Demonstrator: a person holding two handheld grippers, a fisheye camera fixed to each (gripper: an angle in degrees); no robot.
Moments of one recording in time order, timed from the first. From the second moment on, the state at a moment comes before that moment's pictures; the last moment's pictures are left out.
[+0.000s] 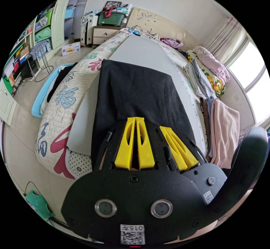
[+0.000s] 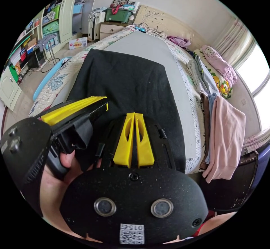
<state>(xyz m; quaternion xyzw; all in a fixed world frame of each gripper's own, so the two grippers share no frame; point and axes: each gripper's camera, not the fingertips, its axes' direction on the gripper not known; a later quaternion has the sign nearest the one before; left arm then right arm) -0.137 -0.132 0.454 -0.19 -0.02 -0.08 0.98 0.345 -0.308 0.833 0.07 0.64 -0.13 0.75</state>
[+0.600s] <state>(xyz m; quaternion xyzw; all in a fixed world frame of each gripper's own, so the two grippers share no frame) -0.159 -0.130 0.452 -0.17 0.03 -0.10 0.98 0.319 -0.310 0.863 0.07 0.67 -0.14 0.72</state>
